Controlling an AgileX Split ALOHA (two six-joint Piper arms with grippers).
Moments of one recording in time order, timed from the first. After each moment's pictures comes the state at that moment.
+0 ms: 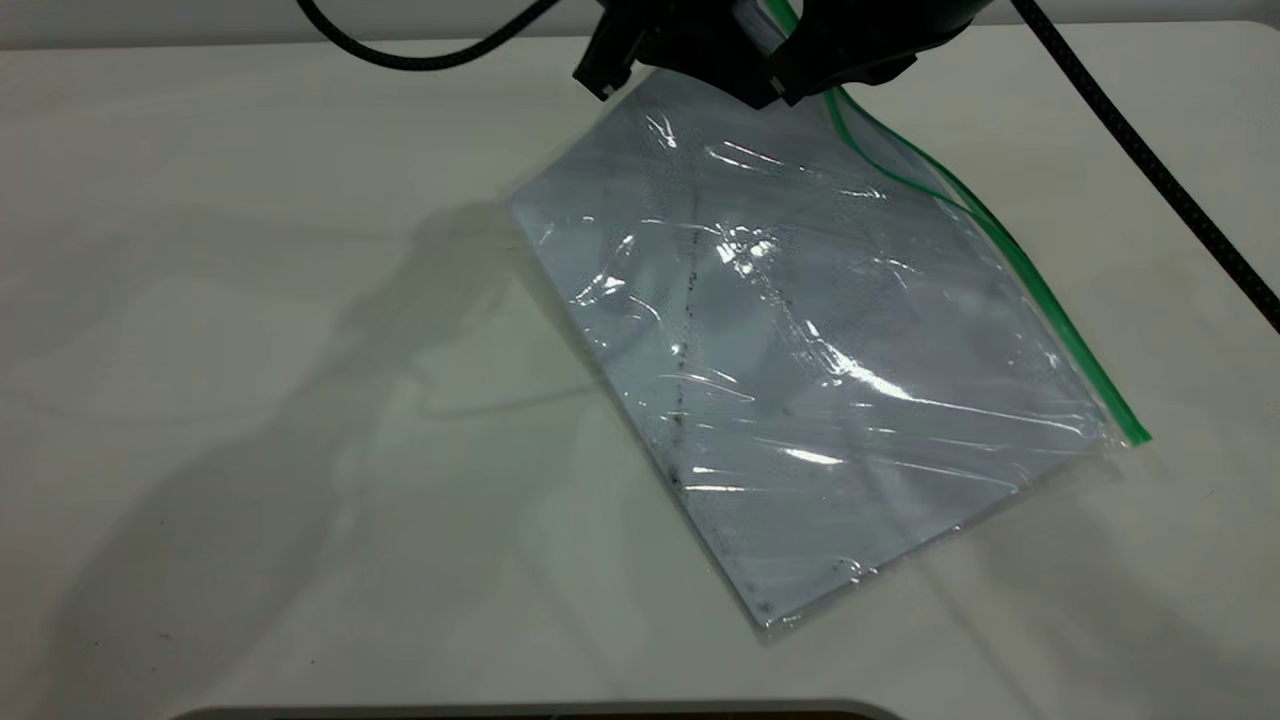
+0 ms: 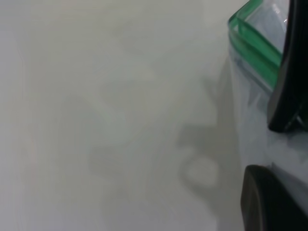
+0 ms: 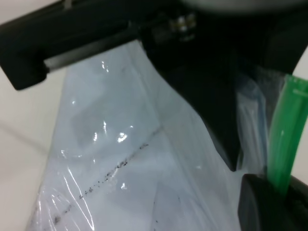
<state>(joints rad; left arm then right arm) -0.41 2.56 -2.10 -0.94 1.04 2.03 0.50 1.92 -1.04 0.22 0.04 -0.49</state>
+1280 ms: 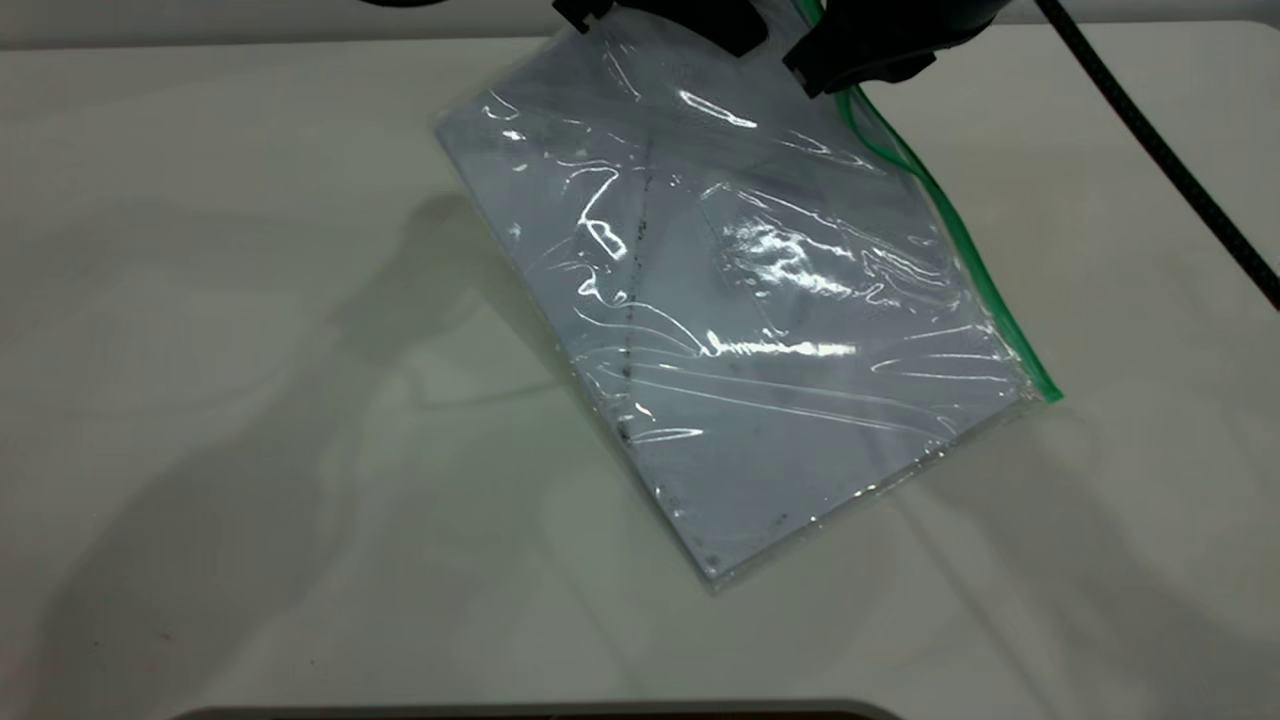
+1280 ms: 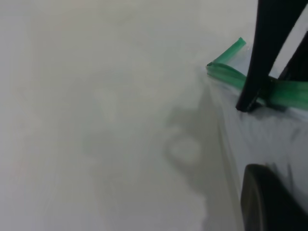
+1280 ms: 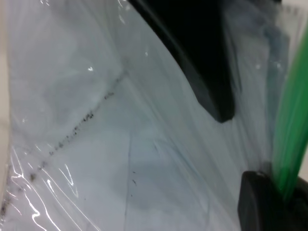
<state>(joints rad) -0.40 2.53 -2.16 -0.87 1.09 1.87 0.46 1.94 -1.04 0.23 0.06 -0.49</state>
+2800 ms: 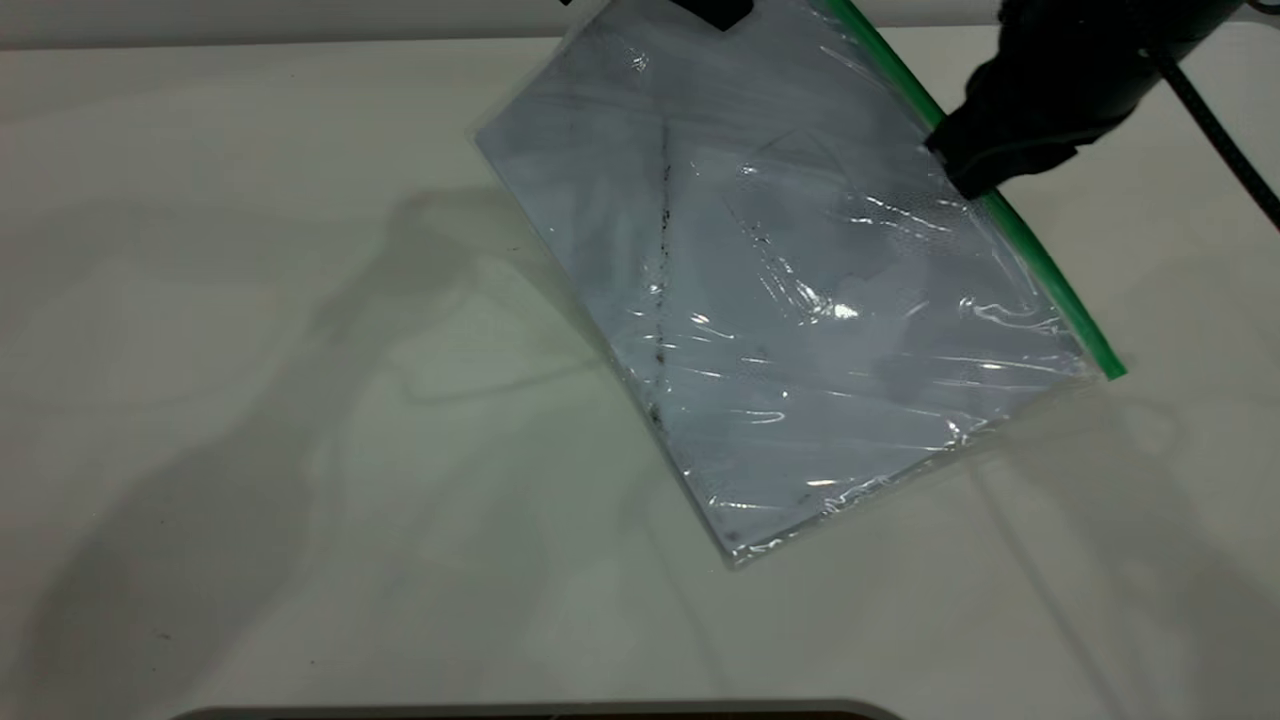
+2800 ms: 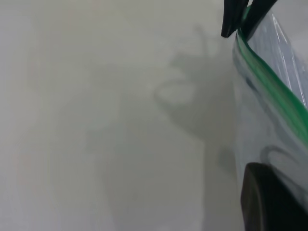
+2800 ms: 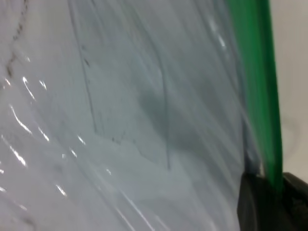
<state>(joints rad) -0.38 2.52 -2.17 -0.86 1.10 1.85 0.31 1.96 -0.98 0.22 0.22 -0.49</state>
